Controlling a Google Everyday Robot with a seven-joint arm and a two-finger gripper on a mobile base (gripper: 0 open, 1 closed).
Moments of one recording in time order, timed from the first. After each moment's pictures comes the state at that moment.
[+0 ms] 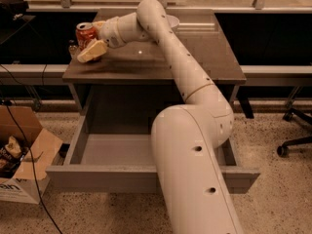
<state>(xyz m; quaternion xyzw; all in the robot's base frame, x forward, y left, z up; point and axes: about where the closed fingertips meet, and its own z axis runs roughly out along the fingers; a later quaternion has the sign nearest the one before) 0.819 0.220 0.873 -0.59 0.56 0.31 0.48</state>
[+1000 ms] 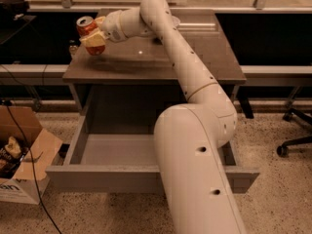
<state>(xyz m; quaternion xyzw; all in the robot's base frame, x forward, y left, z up) 0.827 0.212 0.896 -0.58 0.56 0.31 0.51</state>
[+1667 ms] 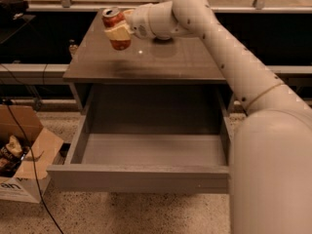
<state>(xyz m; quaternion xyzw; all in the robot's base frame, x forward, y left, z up) 0.784 0.118 0.941 -0.51 0.61 0.28 0.54</state>
